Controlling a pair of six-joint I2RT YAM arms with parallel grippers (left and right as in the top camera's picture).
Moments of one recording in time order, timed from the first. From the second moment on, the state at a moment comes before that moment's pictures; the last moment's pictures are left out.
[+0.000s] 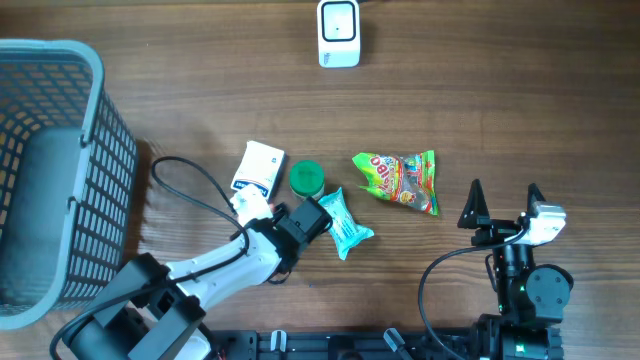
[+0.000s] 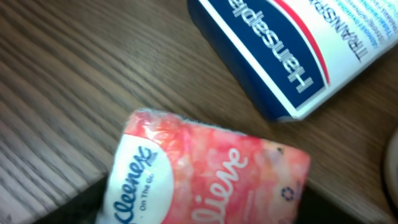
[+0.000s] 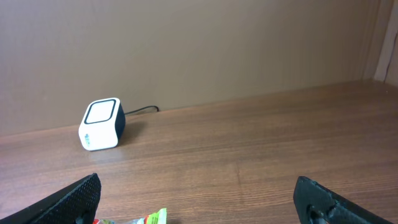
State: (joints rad) left arm -0.78 1.55 0.59 -0.48 -0.57 -1.35; right arm -0.12 0.02 0.01 0.00 -0.09 0.15
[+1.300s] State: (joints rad) left arm -0.64 1.14 0.84 1.05 -0.88 0.70; right arm -0.12 0.02 0.01 0.00 -0.09 0.15
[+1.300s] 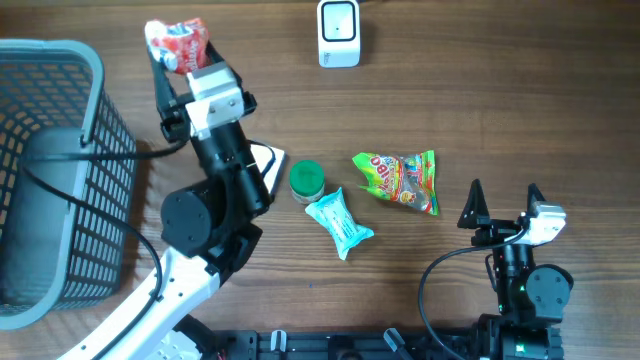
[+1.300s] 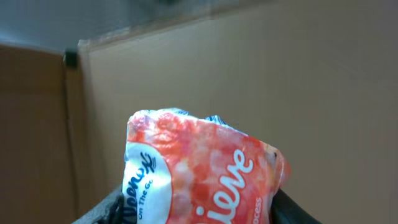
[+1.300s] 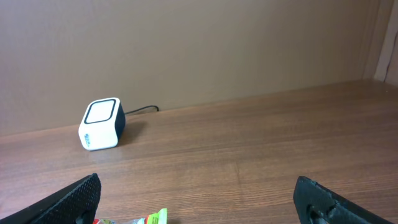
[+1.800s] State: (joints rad) left arm -0.64 1.31 0.84 1.00 -0.70 0.75; right arm -0.12 0.02 0.01 0.00 -0.09 0.15
